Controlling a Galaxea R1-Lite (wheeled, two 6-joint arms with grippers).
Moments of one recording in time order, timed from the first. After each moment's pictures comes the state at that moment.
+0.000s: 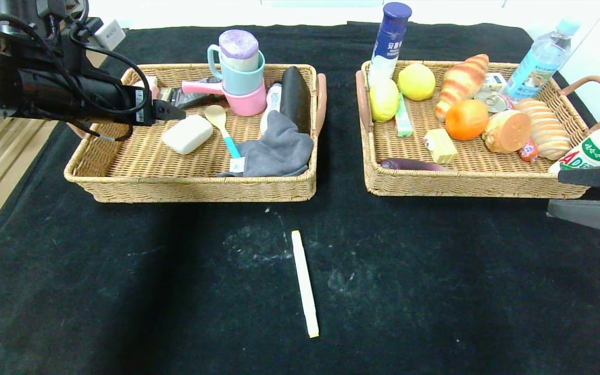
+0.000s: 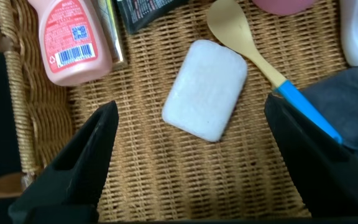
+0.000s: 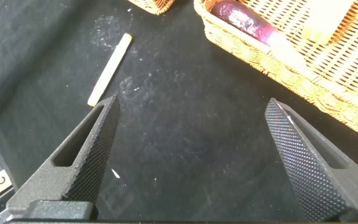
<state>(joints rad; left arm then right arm) -0.02 1.85 -1.87 0.33 -0.08 0.11 0.05 1.21 -1.05 0.17 0.73 -0.18</state>
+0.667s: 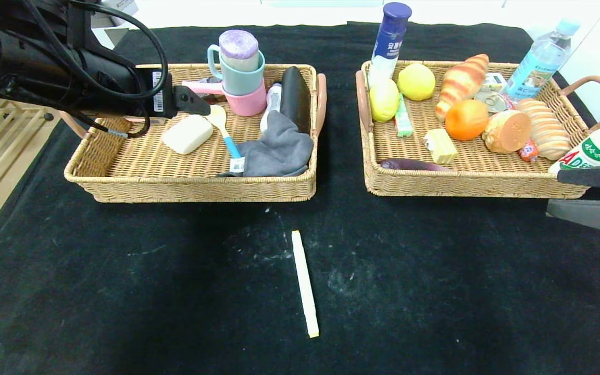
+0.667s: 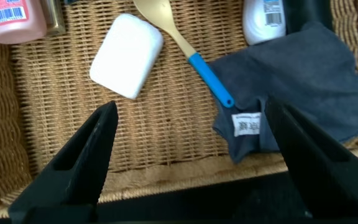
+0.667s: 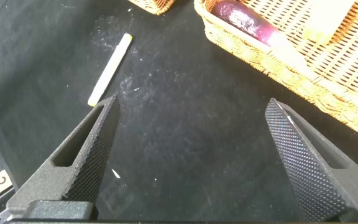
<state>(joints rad) -0.27 1.72 -1.87 0.51 0.12 -0.07 0.05 1.21 -1.05 0.17 0.73 -0.17</state>
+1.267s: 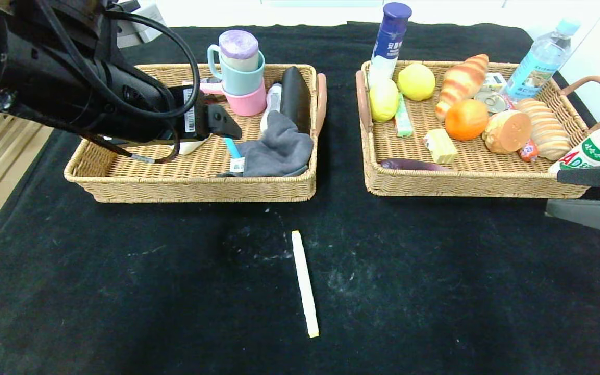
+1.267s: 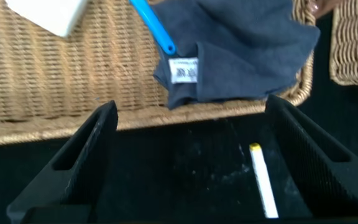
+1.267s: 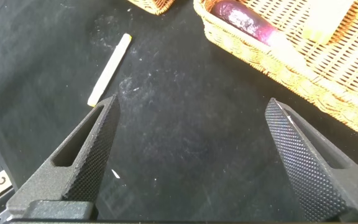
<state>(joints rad) -0.46 1.68 -1.83 0.65 0.23 -0.28 0.05 1.21 -1.06 0.17 0.73 -0.17</state>
